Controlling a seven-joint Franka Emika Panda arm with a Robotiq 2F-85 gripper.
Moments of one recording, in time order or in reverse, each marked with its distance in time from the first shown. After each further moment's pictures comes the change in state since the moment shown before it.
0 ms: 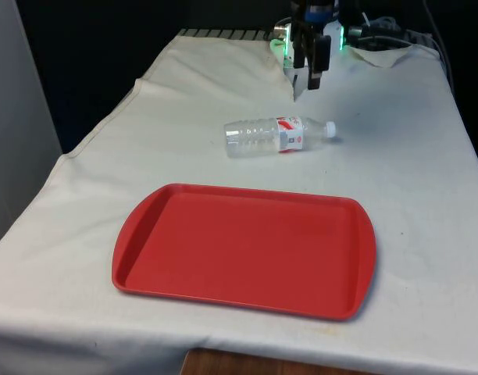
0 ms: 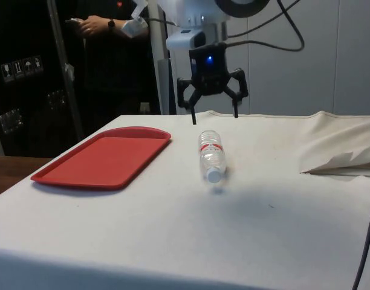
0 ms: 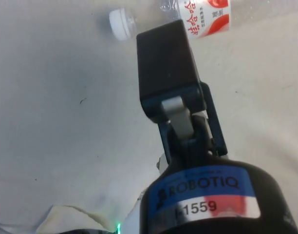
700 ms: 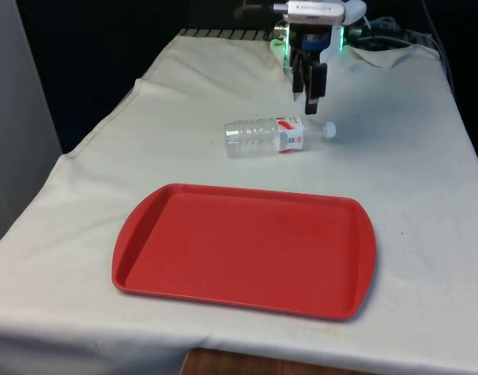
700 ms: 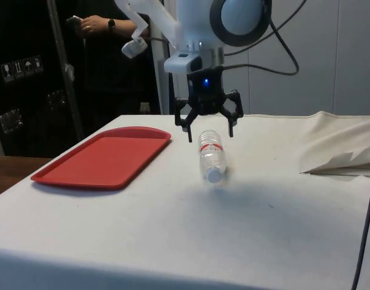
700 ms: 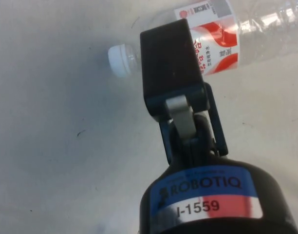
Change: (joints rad) arm -0.001 0.132 -0.007 0.007 0.000 0.151 0.027
